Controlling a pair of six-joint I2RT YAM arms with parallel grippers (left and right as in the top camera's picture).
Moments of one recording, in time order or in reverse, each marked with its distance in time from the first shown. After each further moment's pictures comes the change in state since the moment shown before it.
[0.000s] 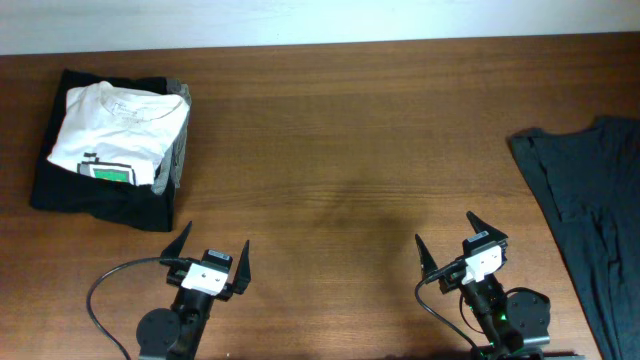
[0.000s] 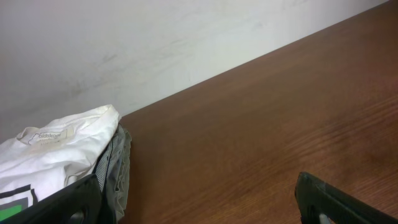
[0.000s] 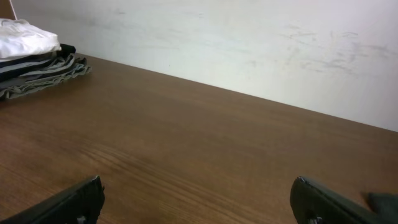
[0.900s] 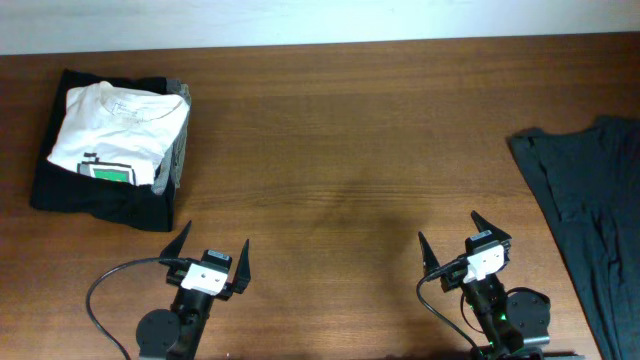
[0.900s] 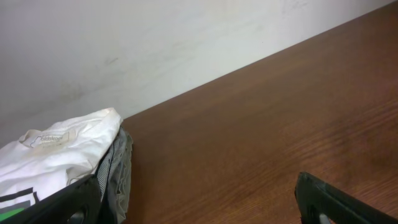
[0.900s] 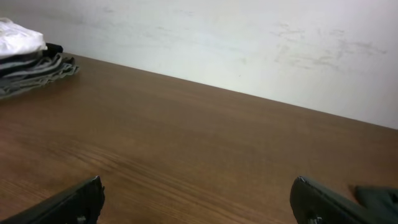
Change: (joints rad) left arm 0.000 0.000 0.000 0.011 0.000 0.000; right arm 0.000 0.000 0.000 -0.001 0.041 0.008
